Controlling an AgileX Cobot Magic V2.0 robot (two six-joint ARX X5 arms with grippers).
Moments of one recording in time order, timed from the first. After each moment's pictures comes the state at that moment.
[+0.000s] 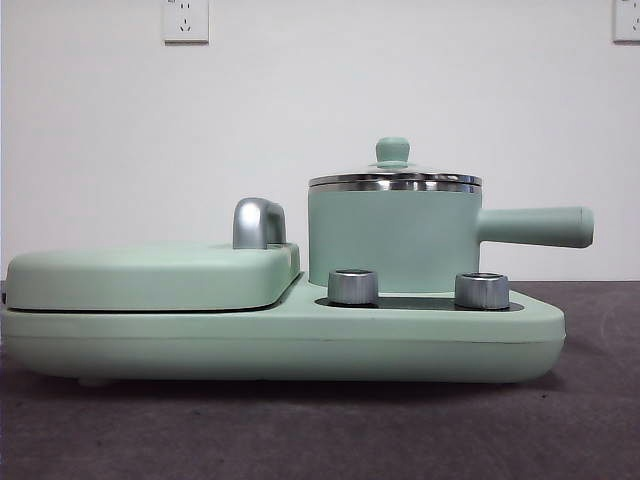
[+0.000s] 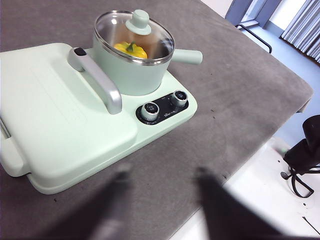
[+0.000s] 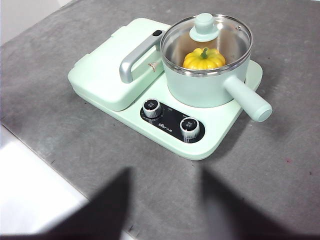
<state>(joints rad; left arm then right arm) -0.71 0.42 0.99 -1.01 0.16 -0.23 0.59 0.38 1.04 -1.15 -0.13 0.15</state>
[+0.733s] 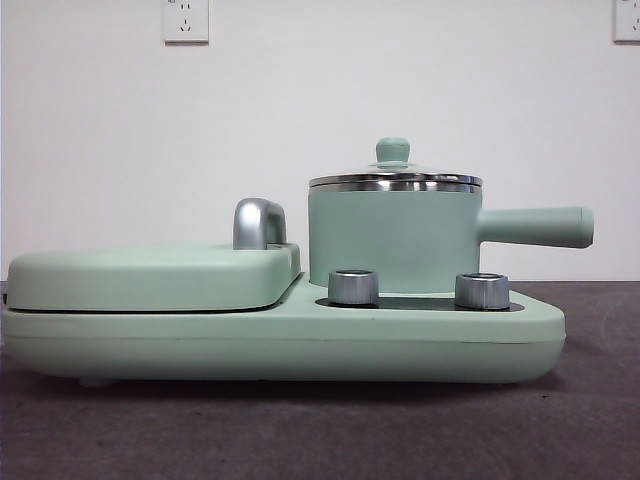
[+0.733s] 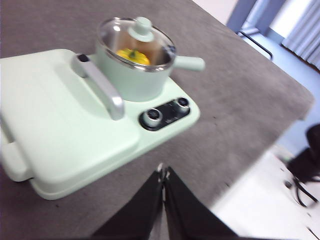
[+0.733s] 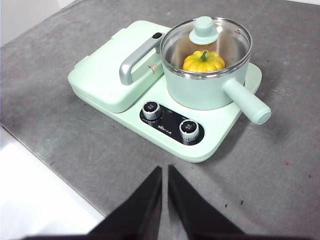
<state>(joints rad) -0.68 0.40 0.96 -0.97 0.16 -0.23 0.59 0.38 1.04 -1.15 -0.13 0.15</state>
